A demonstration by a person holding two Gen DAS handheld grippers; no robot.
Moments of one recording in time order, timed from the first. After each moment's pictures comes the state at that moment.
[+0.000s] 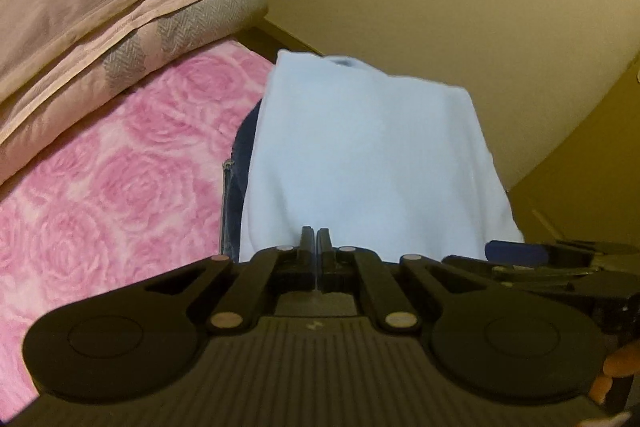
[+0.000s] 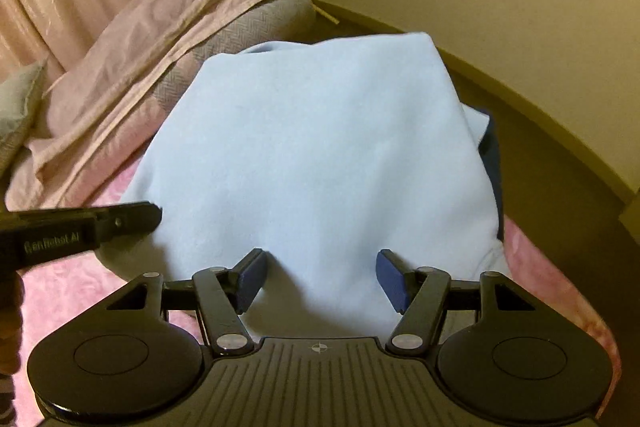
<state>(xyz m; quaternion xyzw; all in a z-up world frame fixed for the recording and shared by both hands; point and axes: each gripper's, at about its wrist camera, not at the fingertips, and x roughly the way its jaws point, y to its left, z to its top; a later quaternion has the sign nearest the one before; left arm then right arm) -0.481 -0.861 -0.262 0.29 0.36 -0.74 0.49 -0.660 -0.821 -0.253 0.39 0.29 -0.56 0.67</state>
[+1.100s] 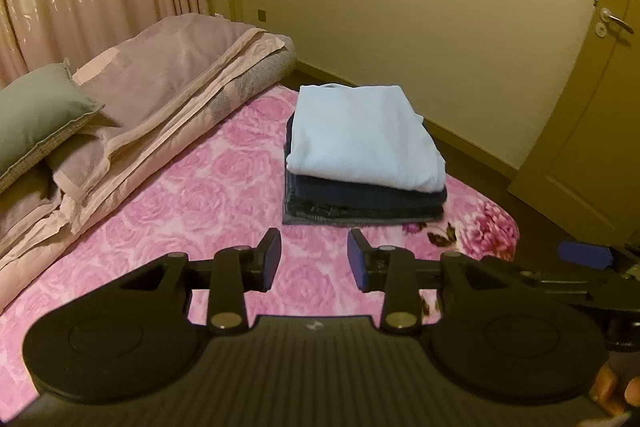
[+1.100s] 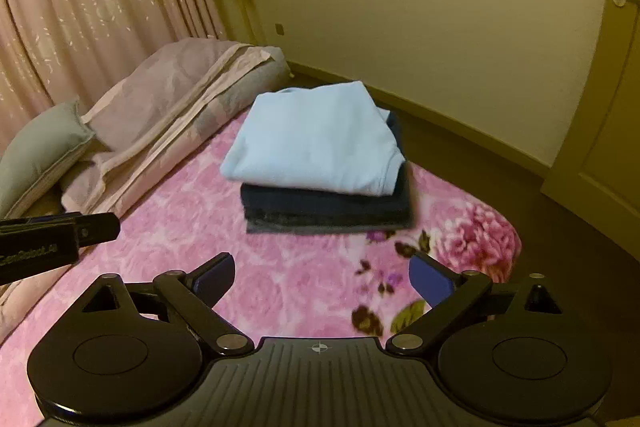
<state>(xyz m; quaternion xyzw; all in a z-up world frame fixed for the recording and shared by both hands) -0.434 -0.555 -0.074 0.31 0.25 -0.73 0.56 -0.621 -0.532 -0.097 0.35 0.22 -0.65 0.64</state>
